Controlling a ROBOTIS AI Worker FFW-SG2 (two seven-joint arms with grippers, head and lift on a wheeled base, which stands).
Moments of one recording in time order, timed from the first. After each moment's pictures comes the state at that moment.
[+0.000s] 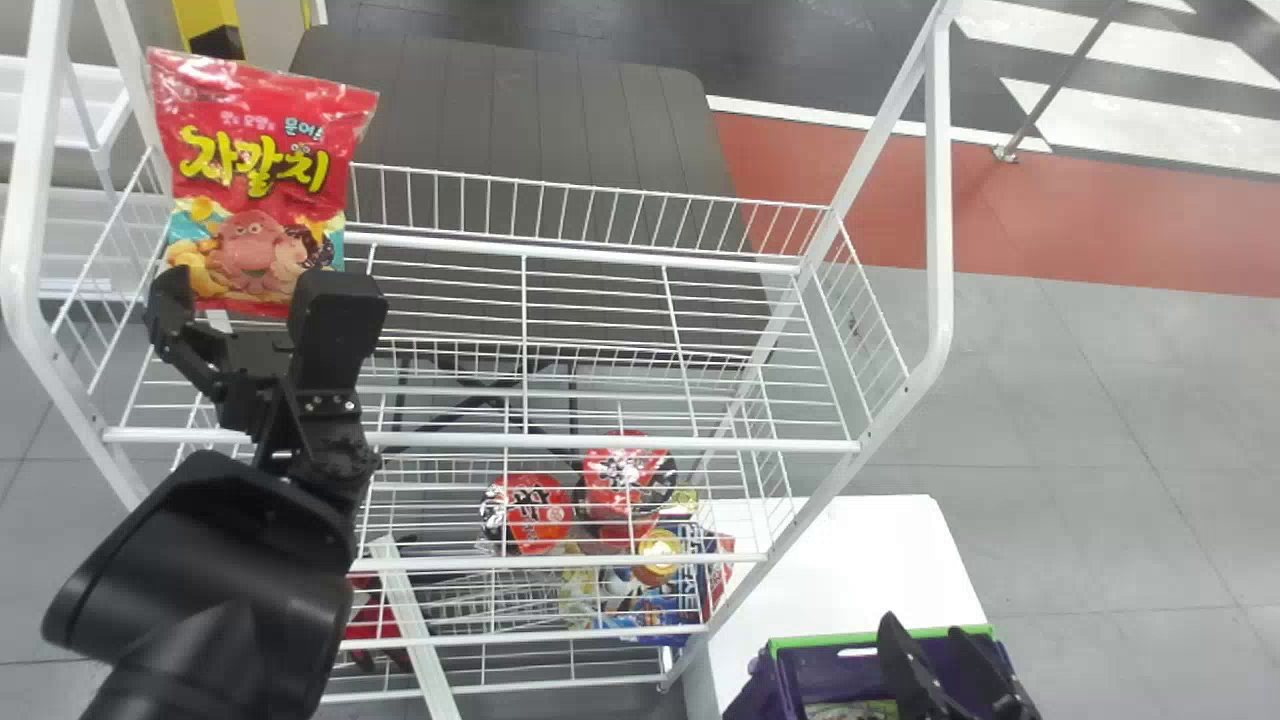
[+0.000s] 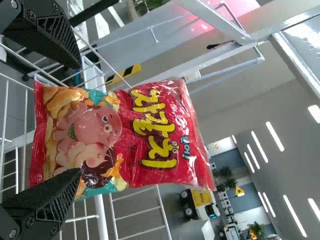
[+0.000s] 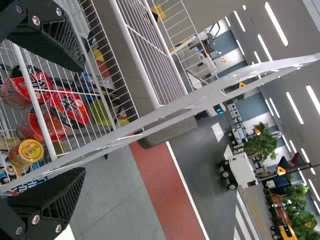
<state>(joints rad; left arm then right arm) -0.03 0.00 -0.37 -1.50 -0.23 0.28 0.70 0.73 0.00 -0.44 -1.72 -0.56 -0.06 0.56</state>
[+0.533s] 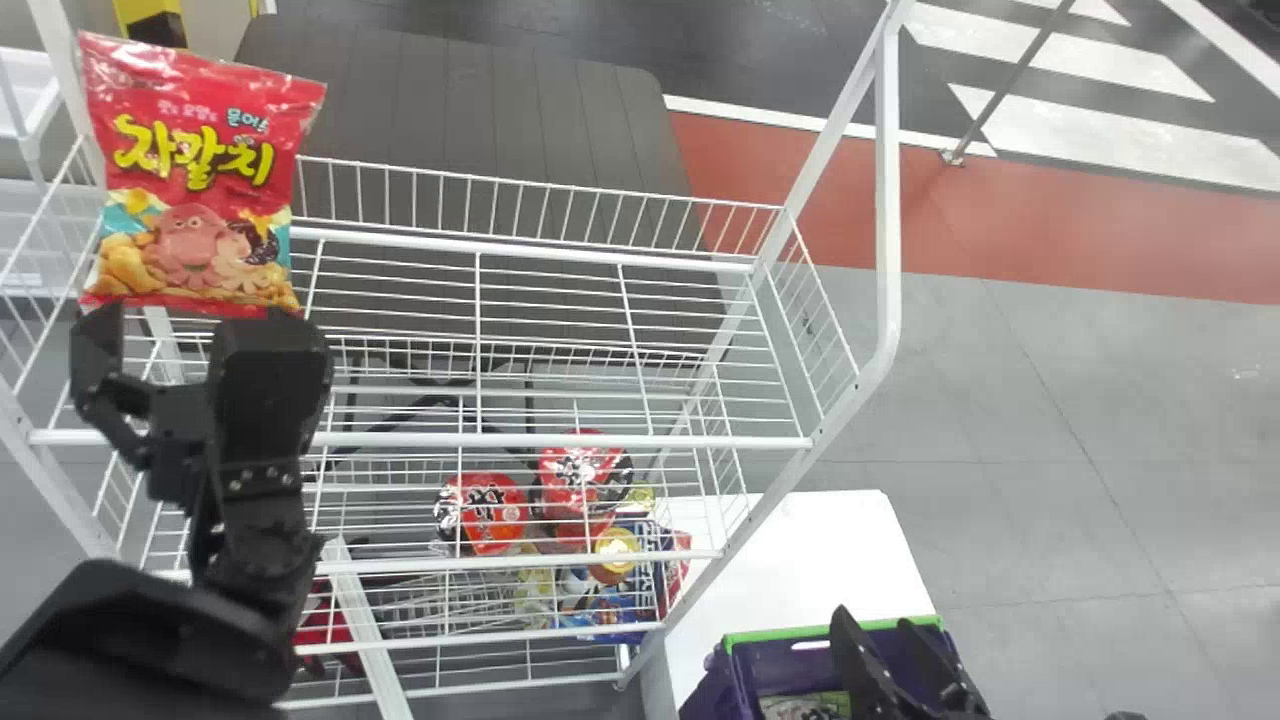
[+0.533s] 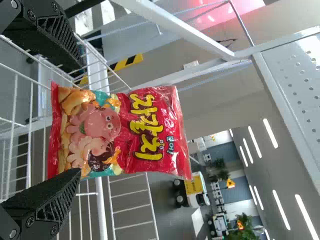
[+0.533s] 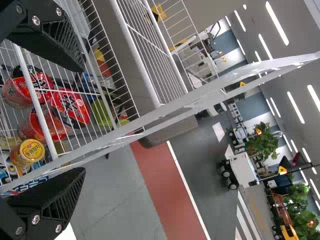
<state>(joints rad) 0.20 0.00 -0.38 -1.82 -0.24 0.33 0.64 0.73 -0.01 -0.45 -1.72 -0.57 -0.05 0.57</state>
